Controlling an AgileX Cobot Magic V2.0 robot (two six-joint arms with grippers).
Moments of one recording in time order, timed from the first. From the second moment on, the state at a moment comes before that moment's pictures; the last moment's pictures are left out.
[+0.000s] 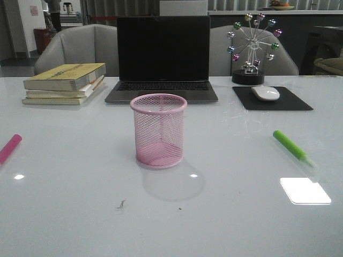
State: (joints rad) left arm -0.03 0.20 -0.44 0.01 0.04 0.12; right arm 0.07 0.16 -0.38 -0.08 0.06 0.01
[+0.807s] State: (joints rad) left arm -0.03 0.94 -0.68 -0.04 0.07 0.12; right arm 0.07 0.94 -0.65 -0.08 0.14 0.01
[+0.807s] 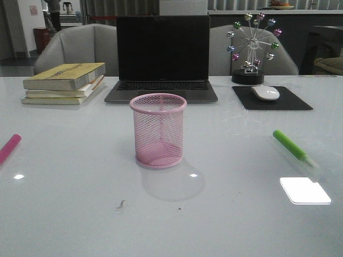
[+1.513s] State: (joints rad) left arm -0.03 0.97 -0.68 -0.05 0.04 0.12; right arm 0.07 1.27 -0.88 0.00 0.43 0.01
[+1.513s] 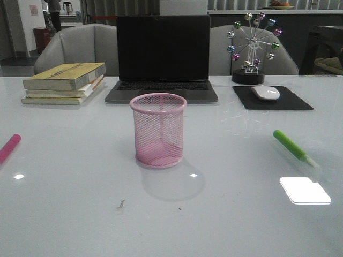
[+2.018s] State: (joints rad) left arm -0.03 0.97 -0.68 -0.05 0.04 0.12; right arm 0.07 1.75 -1.30 0.00 0.73 0.01
